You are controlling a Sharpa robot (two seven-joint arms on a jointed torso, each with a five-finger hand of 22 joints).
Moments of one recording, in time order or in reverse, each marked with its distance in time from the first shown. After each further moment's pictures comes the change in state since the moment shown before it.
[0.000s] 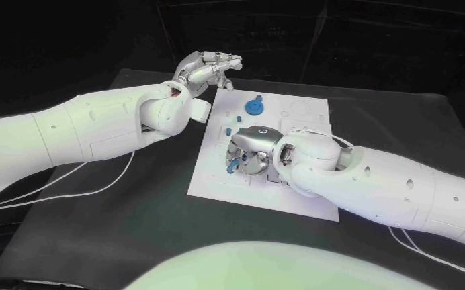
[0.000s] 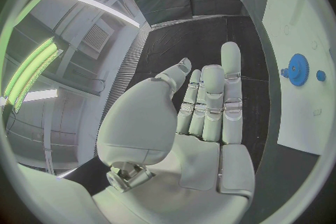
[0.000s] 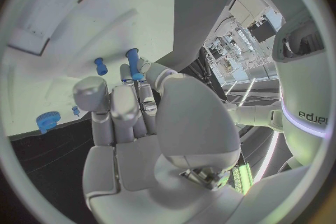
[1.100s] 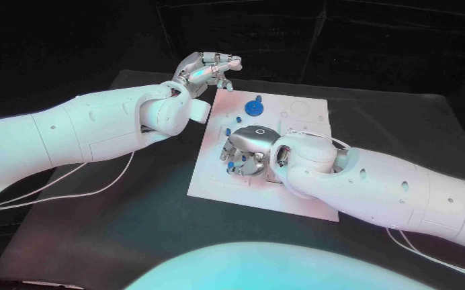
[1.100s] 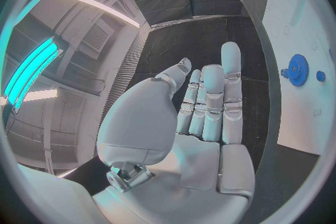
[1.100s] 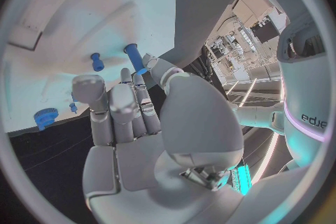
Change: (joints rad) left arm 0.000 -0.001 0.000 0.000 0.000 0.003 -0.003; left_hand 0.000 0.000 0.000 0.000 0.000 0.000 0.000 0.000 -0.001 0.000 0.000 0.000 -0.001 0.000 0.000 -0.004 -0.002 -0.001 0.000 0.000 0.000 -0.001; right arm -0.003 0.015 -0.004 0.001 -0.015 -0.032 -0.025; right_hand -0.100 -0.089 -0.085 0.016 0.067 -0.165 0.046 -0.056 -0.013 -0.135 0.028 -0.040 -0.003 -0.014 0.032 -0.006 -0.033 0.000 -0.037 0.036 -0.024 -0.062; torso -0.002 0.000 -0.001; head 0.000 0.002
